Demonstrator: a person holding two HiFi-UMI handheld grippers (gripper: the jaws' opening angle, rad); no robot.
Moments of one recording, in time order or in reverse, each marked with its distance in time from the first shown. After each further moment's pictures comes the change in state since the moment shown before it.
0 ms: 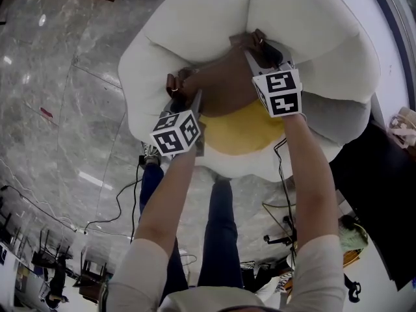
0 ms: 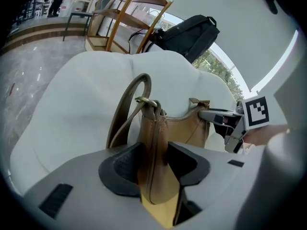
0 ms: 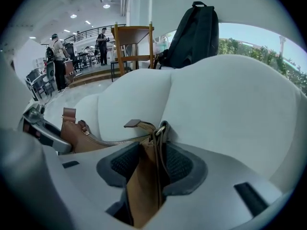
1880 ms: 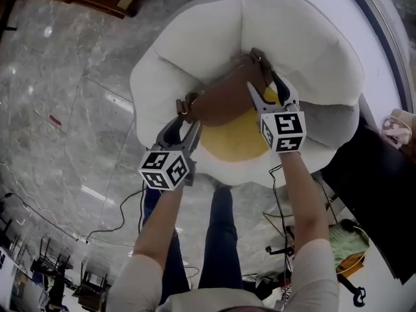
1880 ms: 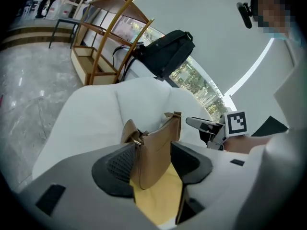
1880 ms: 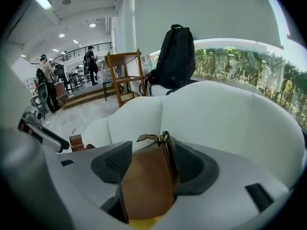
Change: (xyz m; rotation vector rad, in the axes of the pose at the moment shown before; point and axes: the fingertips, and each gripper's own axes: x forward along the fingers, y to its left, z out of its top) left arm -0.101 -0.040 0.016 0.103 -0.065 -0.177; right arm -0.091 0.013 0.020 0.172 -0.161 -0.059
